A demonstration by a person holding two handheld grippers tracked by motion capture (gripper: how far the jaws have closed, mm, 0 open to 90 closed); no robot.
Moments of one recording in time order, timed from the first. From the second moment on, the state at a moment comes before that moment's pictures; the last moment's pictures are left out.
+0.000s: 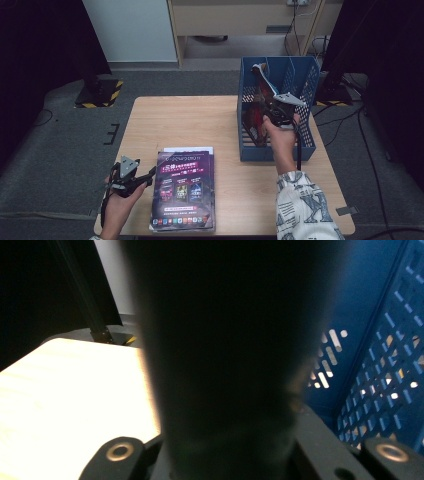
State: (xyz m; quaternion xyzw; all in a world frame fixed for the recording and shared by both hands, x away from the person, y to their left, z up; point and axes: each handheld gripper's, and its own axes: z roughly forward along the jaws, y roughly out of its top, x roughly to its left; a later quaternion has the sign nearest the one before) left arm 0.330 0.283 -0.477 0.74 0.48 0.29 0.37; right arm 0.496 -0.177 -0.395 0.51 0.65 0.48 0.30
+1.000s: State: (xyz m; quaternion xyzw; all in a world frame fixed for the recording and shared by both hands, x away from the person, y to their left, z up) left arm 0.330 0.282 -0.477 0.74 0.48 0.29 0.38; right arm 0.492 -0.158 -0.387 0.48 0.61 0.50 0.38
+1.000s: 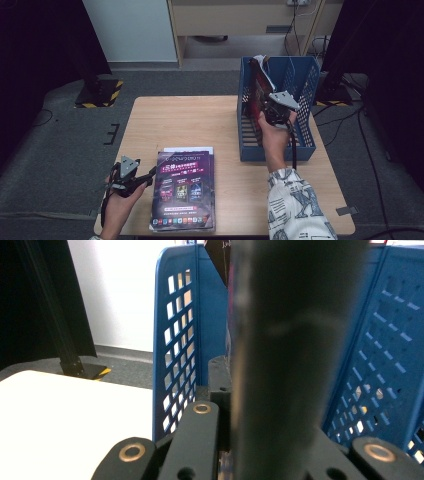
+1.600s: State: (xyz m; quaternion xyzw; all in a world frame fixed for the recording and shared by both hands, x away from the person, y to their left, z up) left arm 0.330 0.282 -0.477 0.74 0.48 0.29 0.38; right arm 0.495 -0.135 -0.402 0.47 0.64 0.48 0.38
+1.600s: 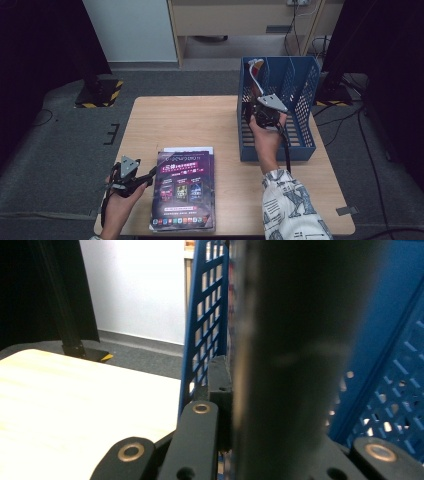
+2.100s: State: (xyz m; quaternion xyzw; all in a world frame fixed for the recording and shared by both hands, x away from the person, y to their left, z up) left arm 0.330 0.282 -0.477 0.74 0.48 0.29 0.38; right arm 0.495 -0.124 -0.407 0.46 0.65 0.48 0.36
